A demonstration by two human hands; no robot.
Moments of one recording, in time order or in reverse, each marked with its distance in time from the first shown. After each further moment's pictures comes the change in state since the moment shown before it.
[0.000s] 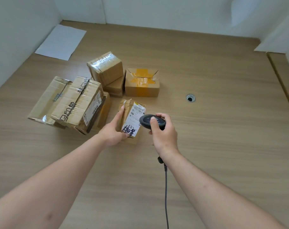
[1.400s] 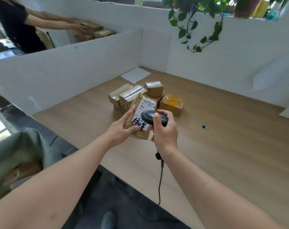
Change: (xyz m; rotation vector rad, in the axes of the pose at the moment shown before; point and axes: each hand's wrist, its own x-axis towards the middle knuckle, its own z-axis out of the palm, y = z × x) left_hand -0.328 0.058 0.103 -0.222 0.553 0.162; right_hand -0.219 -0.036 -0.140 0.143 -0.365 -0.450
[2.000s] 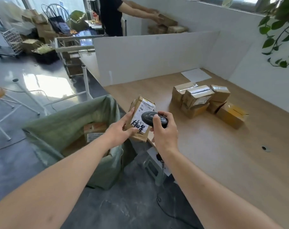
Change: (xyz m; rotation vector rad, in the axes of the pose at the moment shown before) left_hand -0.215 -0.151 -0.149 -0.042 0.324 -0.225; right_hand -0.178 -0.011 0.188 -0.067 -0.391 -0.048
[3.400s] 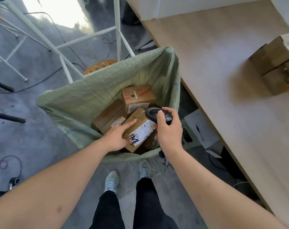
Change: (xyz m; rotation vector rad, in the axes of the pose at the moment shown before) left_hand 0.048 -0.345 -0.095 0.273 -0.339 -0.419; right_hand 0.020 0.140 0.286 -0.180 -0.183 0.455
